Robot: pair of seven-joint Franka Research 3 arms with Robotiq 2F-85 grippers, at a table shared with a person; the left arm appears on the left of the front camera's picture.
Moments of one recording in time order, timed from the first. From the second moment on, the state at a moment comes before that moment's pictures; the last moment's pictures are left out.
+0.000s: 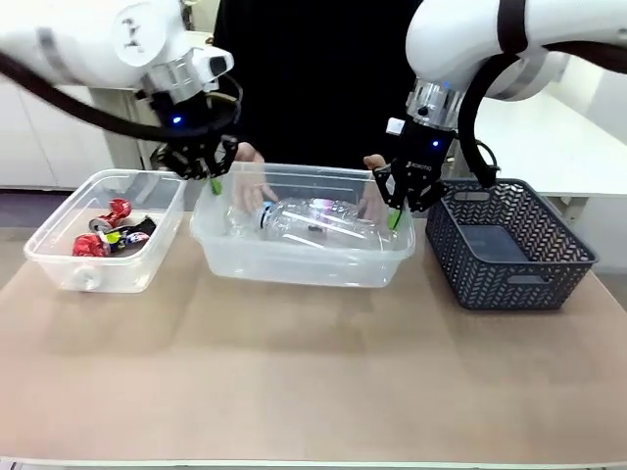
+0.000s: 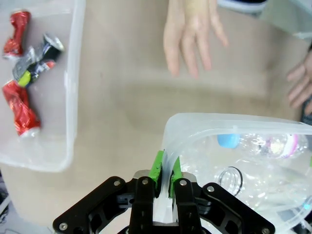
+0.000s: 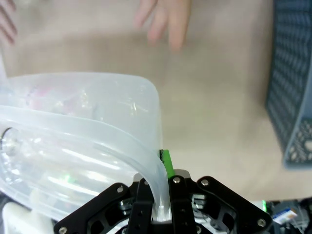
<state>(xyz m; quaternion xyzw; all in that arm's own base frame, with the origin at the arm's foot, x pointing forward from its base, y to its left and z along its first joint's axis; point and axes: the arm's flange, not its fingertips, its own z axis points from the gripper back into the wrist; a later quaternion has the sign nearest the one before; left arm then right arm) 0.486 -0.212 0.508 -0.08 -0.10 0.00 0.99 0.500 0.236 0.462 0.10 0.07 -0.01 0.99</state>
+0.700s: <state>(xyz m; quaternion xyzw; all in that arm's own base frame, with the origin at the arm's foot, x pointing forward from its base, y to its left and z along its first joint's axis) 0.535 -0.205 0.463 -0.09 -0.07 -0.01 0.99 0.548 0.238 0.425 0.10 0.11 -0.01 0.99</state>
